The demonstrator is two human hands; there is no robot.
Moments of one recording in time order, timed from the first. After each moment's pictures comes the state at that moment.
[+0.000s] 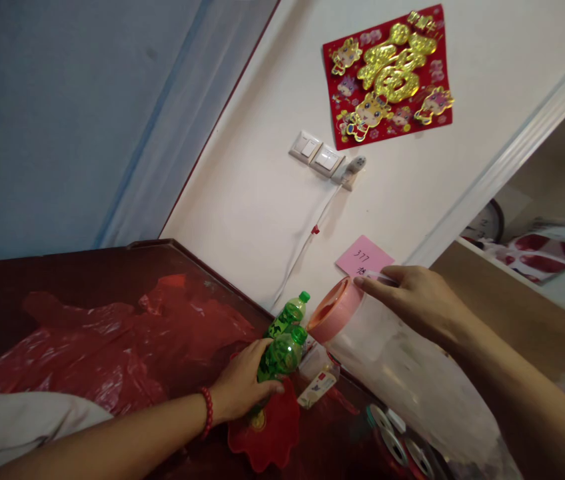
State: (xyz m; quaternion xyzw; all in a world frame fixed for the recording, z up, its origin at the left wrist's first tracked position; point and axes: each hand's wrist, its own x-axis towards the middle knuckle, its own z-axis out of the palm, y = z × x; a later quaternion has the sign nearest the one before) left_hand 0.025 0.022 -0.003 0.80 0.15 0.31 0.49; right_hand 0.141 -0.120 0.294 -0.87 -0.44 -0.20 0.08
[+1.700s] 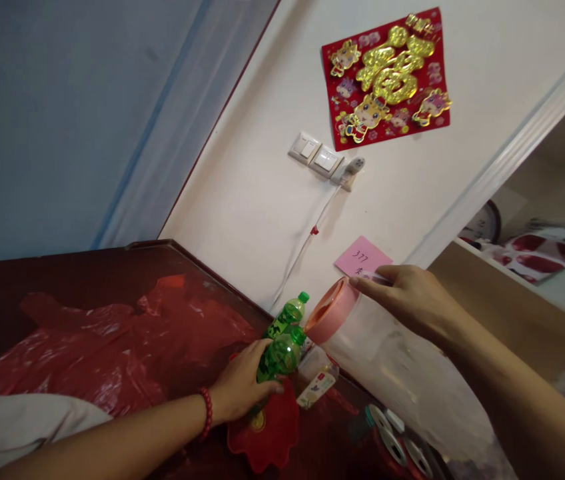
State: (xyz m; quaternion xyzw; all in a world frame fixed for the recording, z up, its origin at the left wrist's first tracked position) left_hand 0.025 0.023 -0.003 0.80 0.15 0.32 0.49; right_hand 0.140 -0.117 0.293 -0.86 -0.46 -0.21 0.08
